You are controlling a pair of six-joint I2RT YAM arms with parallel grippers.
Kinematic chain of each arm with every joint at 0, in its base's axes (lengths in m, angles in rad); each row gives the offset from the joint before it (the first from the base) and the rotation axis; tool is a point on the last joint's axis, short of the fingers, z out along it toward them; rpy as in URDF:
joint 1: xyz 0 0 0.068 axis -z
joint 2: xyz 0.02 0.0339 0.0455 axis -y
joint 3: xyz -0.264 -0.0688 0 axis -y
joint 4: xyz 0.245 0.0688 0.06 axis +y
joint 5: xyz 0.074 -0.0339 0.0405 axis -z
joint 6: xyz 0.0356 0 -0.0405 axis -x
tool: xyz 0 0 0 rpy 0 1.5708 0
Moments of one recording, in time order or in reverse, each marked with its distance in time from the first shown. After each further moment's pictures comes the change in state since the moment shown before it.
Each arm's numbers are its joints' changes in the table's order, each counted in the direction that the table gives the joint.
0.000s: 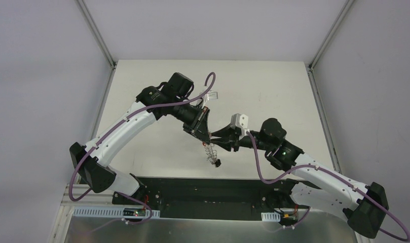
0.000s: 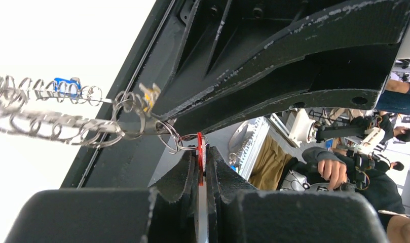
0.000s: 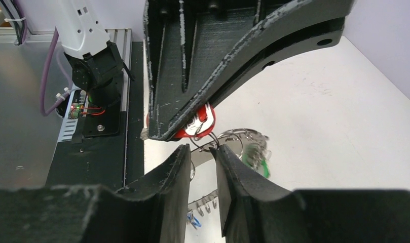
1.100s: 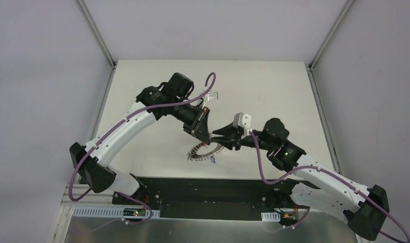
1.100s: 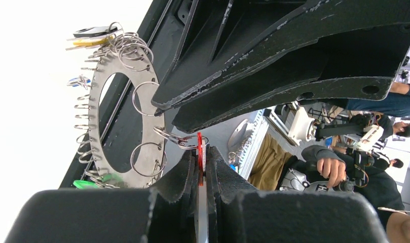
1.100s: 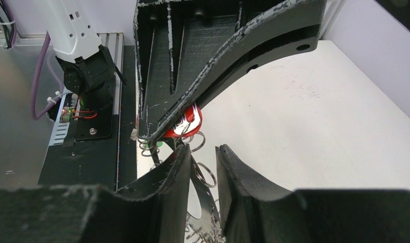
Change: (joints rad) left arm 0.004 0.000 0.000 0.000 0.007 -0.003; right arm 0.018 0.021 0.000 0.002 0.014 0.010
